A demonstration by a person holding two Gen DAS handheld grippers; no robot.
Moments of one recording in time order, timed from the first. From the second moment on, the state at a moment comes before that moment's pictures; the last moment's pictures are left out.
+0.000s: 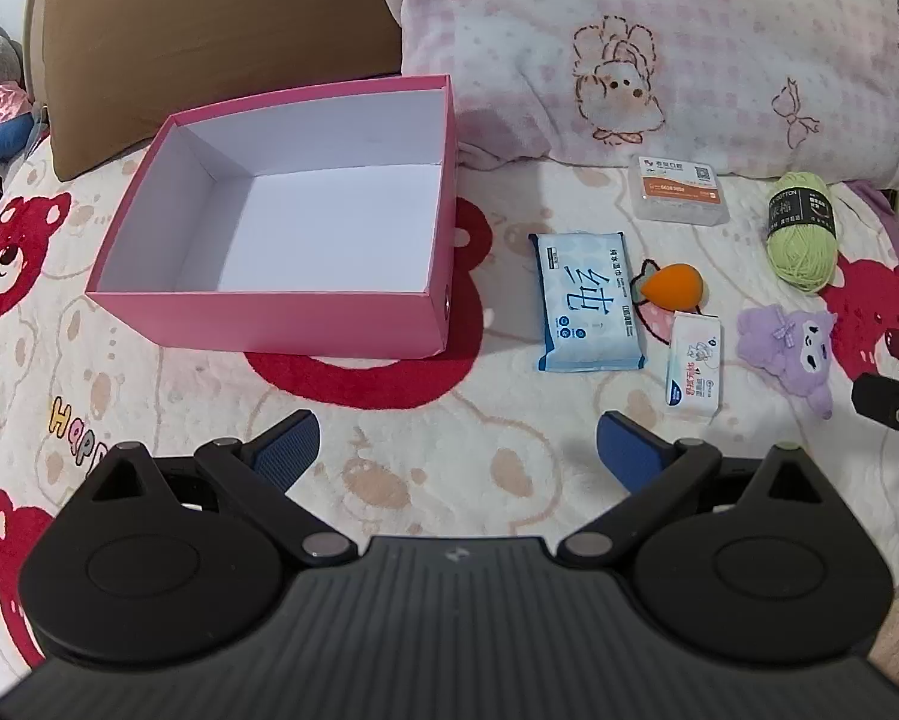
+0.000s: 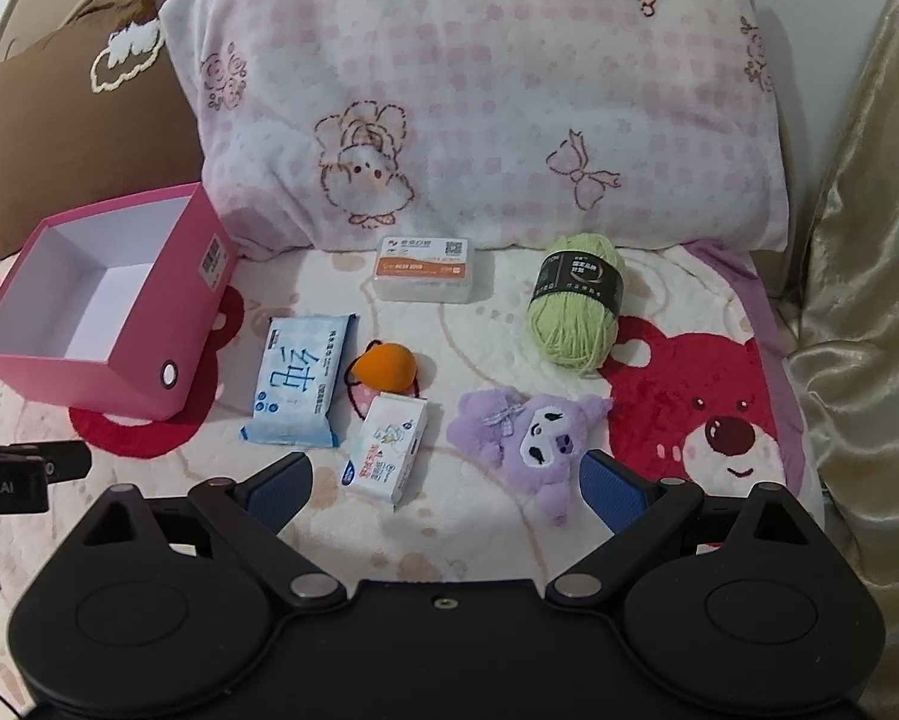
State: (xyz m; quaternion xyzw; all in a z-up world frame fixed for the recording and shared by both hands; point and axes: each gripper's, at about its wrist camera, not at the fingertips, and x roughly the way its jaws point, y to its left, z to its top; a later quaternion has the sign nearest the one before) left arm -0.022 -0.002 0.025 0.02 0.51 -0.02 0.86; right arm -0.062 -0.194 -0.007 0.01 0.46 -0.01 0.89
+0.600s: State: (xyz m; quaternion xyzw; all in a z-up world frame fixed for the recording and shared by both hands) left arm -0.036 -0.005 0.052 0.02 0.48 -0.04 0.87; right arm -0.075 -0.191 0.013 0.02 0.46 -0.01 0.89
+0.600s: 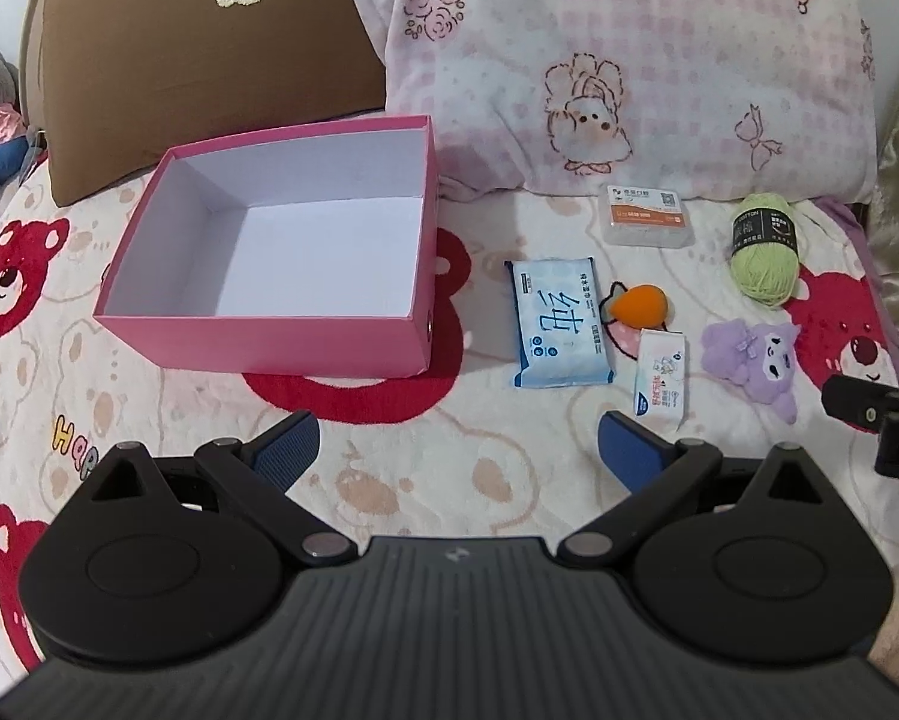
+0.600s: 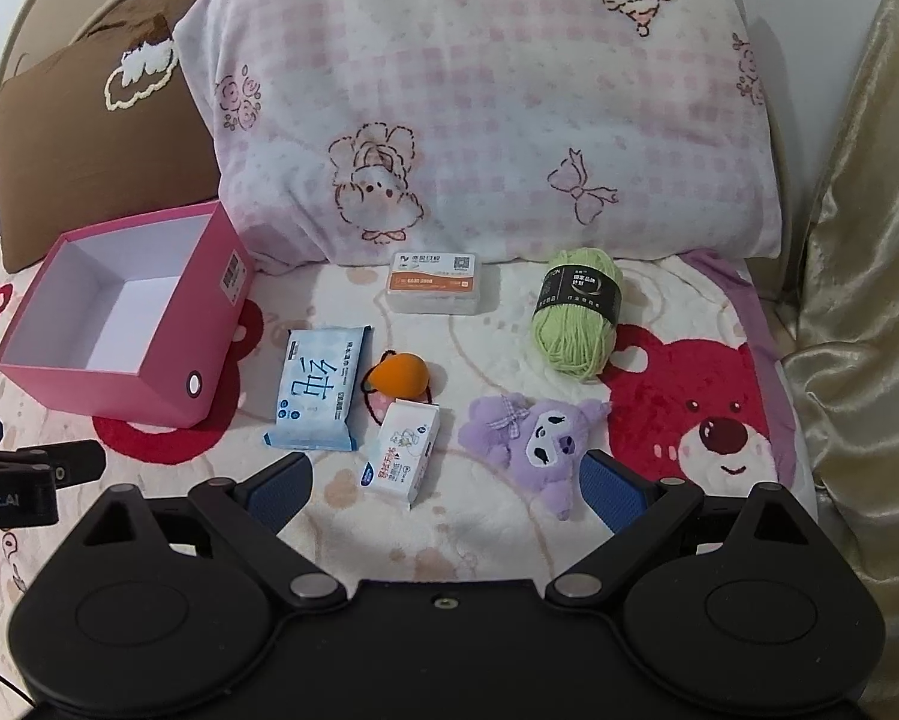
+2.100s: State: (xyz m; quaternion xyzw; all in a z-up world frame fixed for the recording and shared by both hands) left arm -0.041 -0.013 0.049 0.02 0.49 -0.06 0.87; right arm -0.078 -0.187 0.009 0.01 0.46 -0.01 0.89
